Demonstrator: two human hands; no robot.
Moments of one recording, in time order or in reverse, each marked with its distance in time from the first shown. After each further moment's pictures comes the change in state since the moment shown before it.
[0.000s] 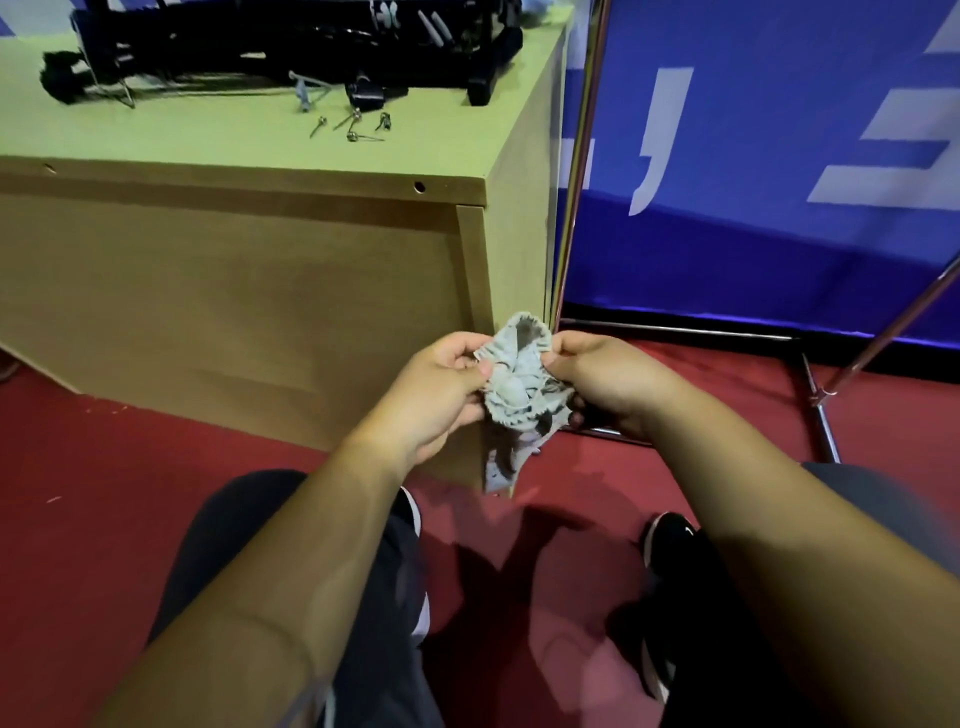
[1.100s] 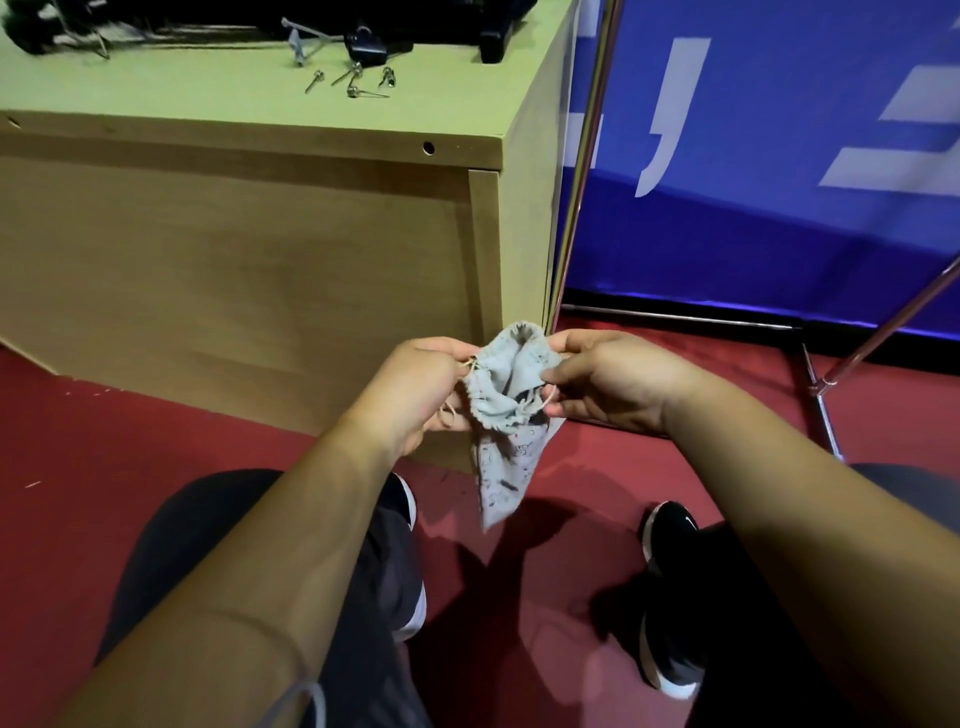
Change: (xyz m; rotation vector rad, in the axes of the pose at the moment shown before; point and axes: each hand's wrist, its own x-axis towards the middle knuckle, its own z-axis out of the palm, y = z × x) left_hand -0.006 0.003 -0.012 0.079 0.124 -0.193; right_hand 0.009 0.009 0.004 0.314 -0.169 0.144
